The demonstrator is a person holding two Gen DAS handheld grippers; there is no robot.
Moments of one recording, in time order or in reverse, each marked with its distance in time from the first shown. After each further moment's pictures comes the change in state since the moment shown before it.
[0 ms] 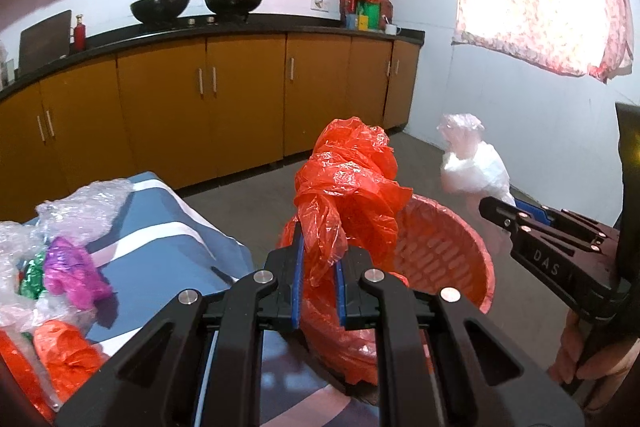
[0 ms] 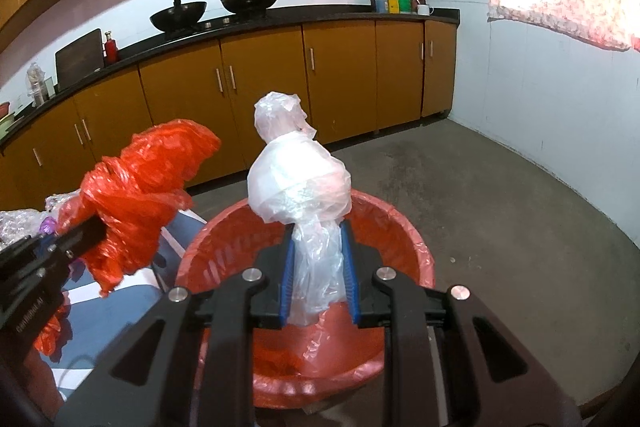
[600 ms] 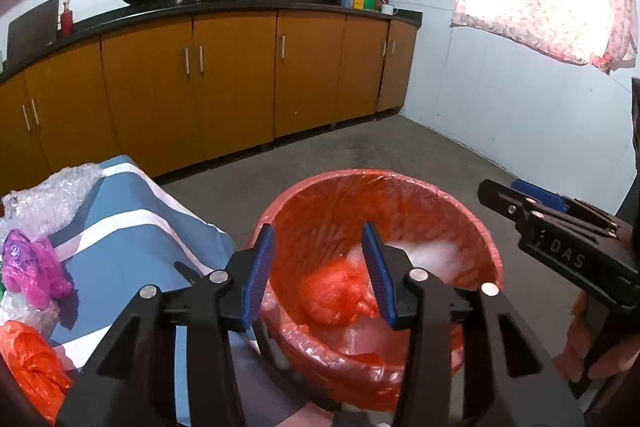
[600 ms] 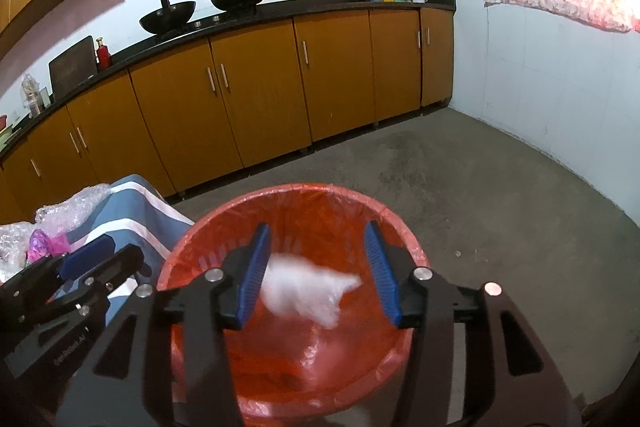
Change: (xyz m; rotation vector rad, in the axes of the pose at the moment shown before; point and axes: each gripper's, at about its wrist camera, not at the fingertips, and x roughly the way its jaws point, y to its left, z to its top) left arm 0.038 -0.014 -0.004 -0.011 0.067 -0.013; right arm 0.026 -0.025 0.001 0.048 0.028 0.020
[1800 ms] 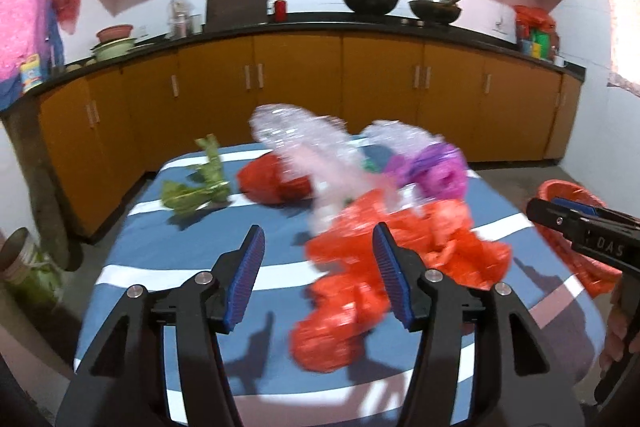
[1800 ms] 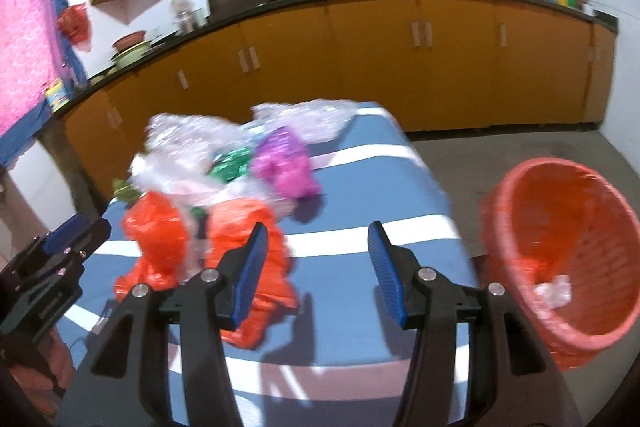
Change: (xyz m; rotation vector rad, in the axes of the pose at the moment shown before) left arm -0.209 0.208 -0.114 -0.253 -0.086 0.591; right arm -0.047 0.266 -0.074 -0.288 0.138 0.500
